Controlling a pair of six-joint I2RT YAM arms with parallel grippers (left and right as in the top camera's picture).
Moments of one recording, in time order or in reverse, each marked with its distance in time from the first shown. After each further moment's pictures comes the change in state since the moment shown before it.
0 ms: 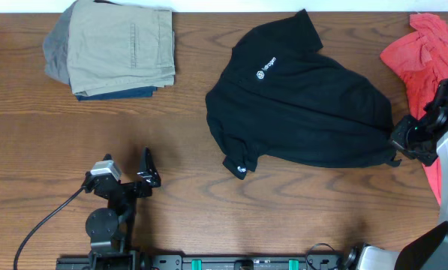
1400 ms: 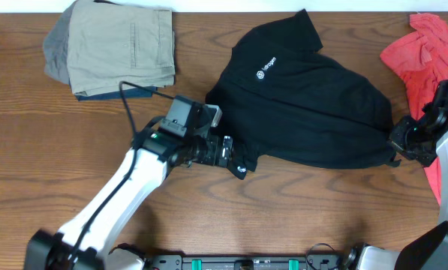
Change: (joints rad) left arm -0.500 1.409 0.919 -0.529 0.253 0.064; right arm 0.000 0.000 -0.006 -0.006 -0.020 0.000
